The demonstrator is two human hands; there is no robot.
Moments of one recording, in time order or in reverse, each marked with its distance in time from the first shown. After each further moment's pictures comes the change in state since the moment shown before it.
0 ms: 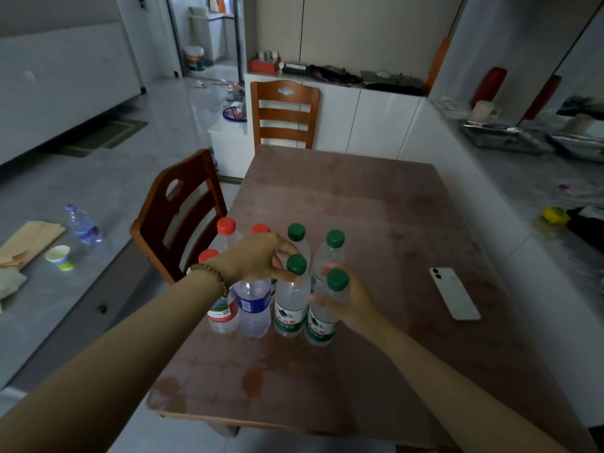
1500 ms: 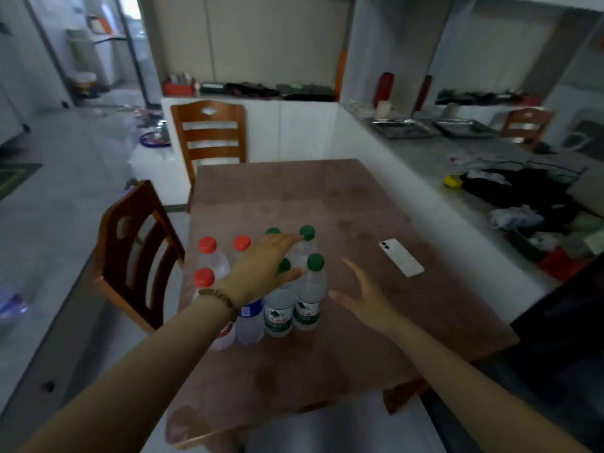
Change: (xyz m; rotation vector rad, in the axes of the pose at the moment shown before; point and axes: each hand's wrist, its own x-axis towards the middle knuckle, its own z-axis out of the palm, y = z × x) left_hand -0.033 0.035 0.002 0.274 0.201 0.296; right_hand -0.081 -0.043 -0.002 -0.236 0.253 0.247
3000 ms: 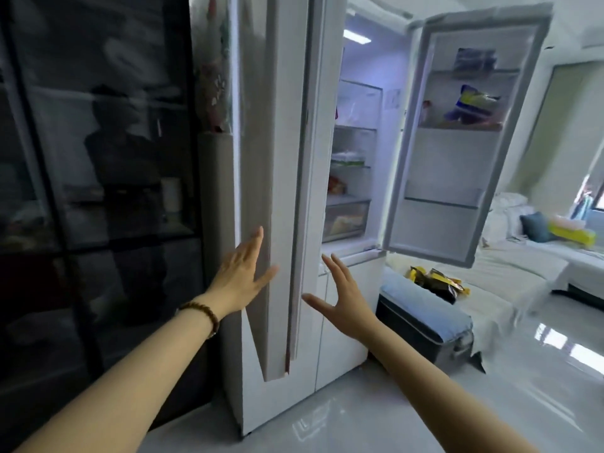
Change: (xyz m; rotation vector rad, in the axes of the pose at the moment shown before) left_hand -0.489 0.544 -0.072 -0.475 -0.494 1.519; right_hand -0.852 -0.245 0.156 -0.468 1.599 0.980
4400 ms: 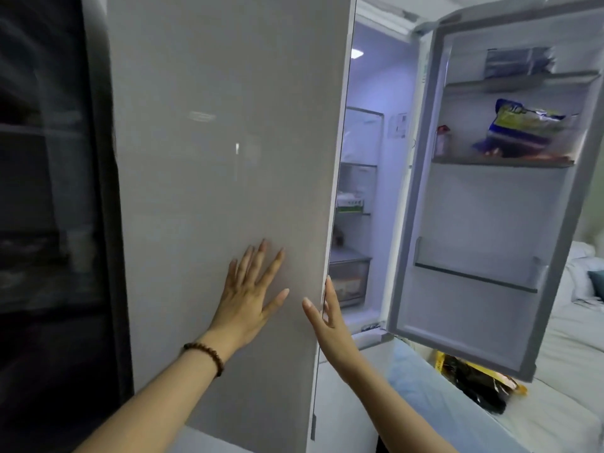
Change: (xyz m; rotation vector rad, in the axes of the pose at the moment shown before) left_hand 0.369 0.076 0.142 0.317 0.350 0.075; right_hand 0.316 0.254 -0.072 0.719 0.028 -0.047
